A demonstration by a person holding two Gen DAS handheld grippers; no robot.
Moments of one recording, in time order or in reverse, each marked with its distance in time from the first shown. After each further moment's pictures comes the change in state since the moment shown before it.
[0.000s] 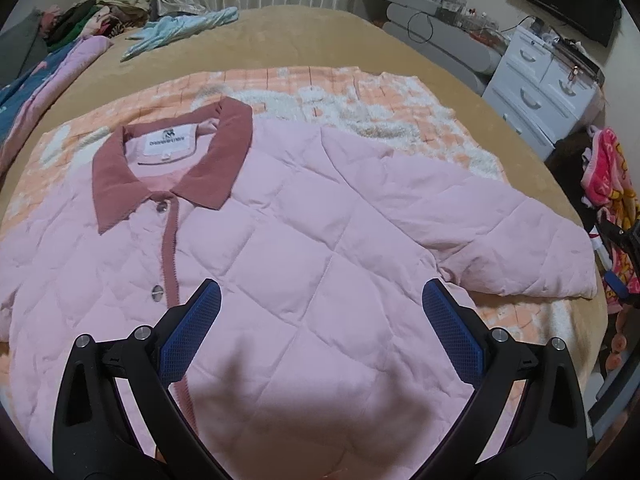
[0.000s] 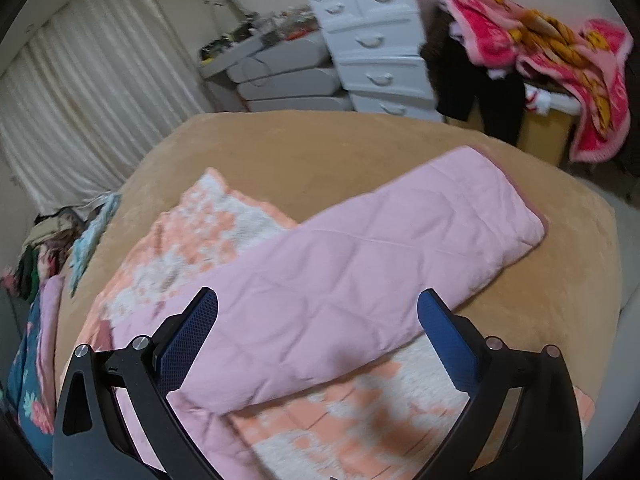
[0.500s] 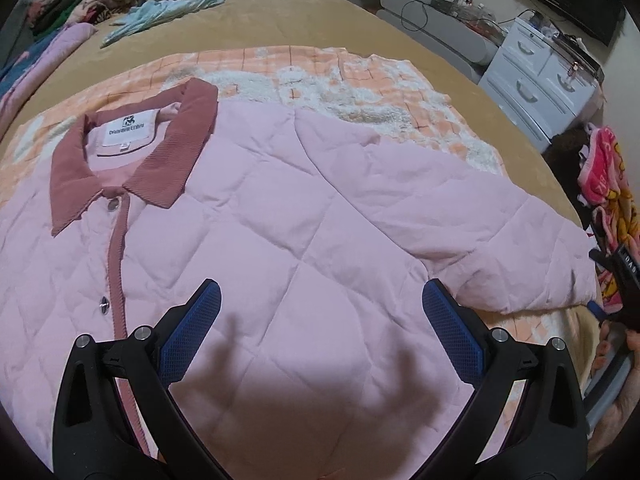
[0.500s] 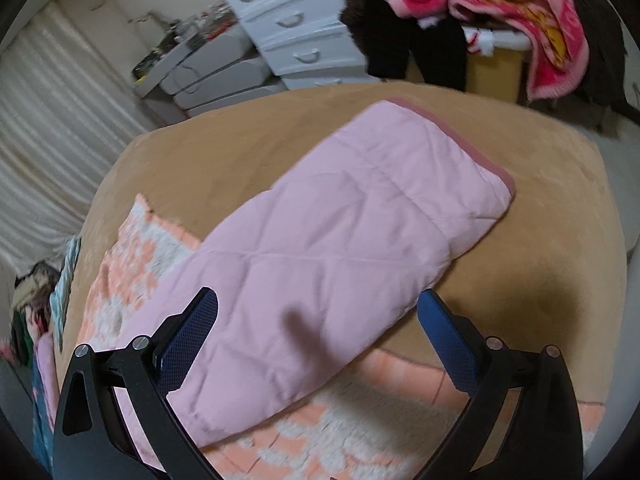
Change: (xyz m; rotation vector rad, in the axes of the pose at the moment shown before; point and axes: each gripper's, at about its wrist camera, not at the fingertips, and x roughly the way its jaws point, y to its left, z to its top) left arm 0.041 -0.015 0.010 -0.012 0.036 -0.041; right arm 0.054 -0.080 0.007 0.243 0.068 -0.095
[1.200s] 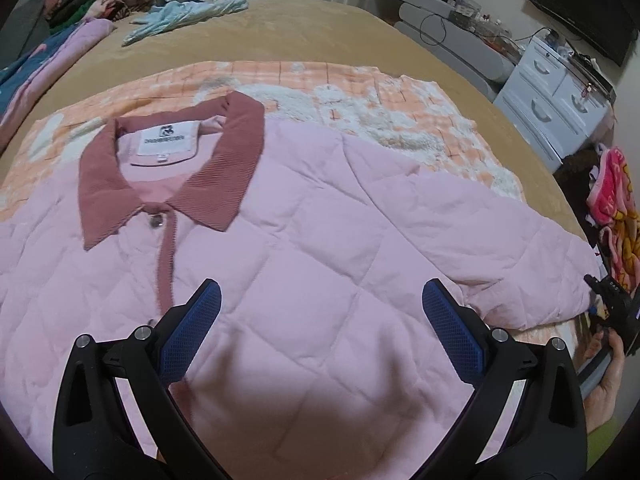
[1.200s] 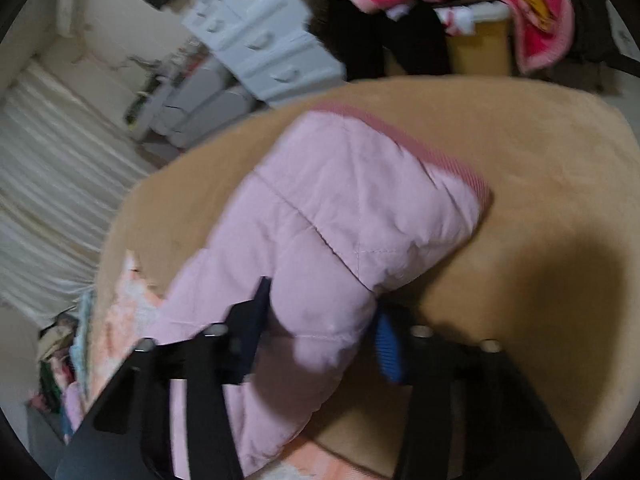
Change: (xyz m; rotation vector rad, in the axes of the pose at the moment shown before) left arm -0.018 0.042 0.015 -0.041 -0.026 0.026; right arm 0.027 -0.031 0.030 0.044 -0.129 0.132
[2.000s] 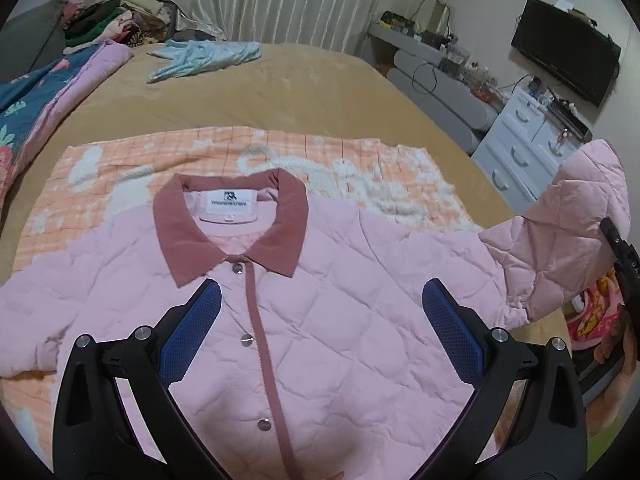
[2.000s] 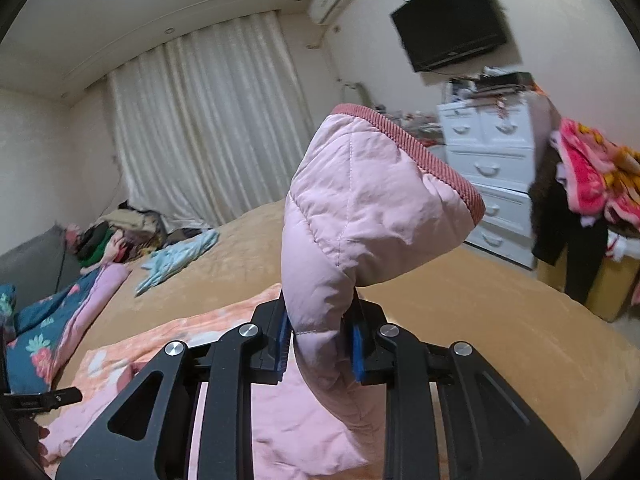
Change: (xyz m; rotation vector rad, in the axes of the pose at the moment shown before) left arm -0.126 0.059 0.025 -0.035 -0.143 -0.062; right arm -0.187 0.231 -0.061 -0.636 -0.231 0.392
